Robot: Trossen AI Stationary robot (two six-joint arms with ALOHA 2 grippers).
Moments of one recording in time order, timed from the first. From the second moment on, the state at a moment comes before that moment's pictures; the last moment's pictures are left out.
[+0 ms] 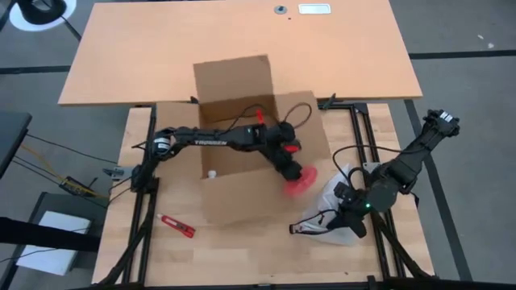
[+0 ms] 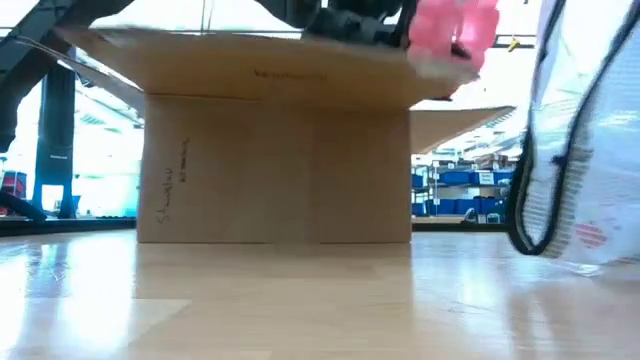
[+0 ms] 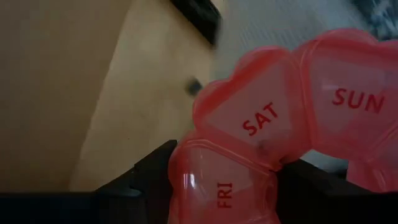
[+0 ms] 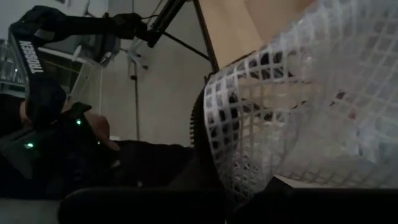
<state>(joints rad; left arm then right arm) 0.14 2.12 1.83 -0.41 0.53 -0.66 0.74 0.98 0.88 -0.43 0.19 1.23</state>
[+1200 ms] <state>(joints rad) -0.17 2.04 1.83 -0.41 -0.01 -0.49 0.68 1.06 0.89 -0.71 0.13 1.25</state>
